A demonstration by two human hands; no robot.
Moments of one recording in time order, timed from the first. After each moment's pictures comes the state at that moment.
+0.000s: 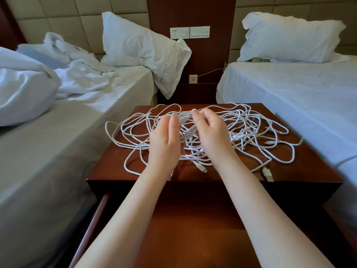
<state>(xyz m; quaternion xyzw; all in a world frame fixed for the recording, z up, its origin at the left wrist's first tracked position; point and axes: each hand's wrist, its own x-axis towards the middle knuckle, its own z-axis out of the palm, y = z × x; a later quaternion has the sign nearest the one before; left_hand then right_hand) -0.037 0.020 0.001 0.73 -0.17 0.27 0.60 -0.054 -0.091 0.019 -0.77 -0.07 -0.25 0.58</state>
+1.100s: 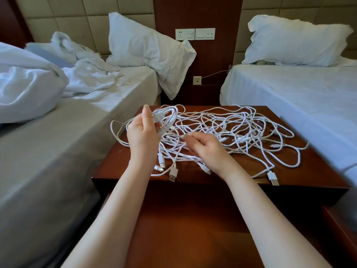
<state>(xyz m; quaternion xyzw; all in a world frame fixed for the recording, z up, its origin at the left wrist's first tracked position) -0.019 0.055 0.013 0.68 -0.03 0.28 0.68 -0.048 -0.096 -0.007 -0.81 -0.17 -0.07 0.56</state>
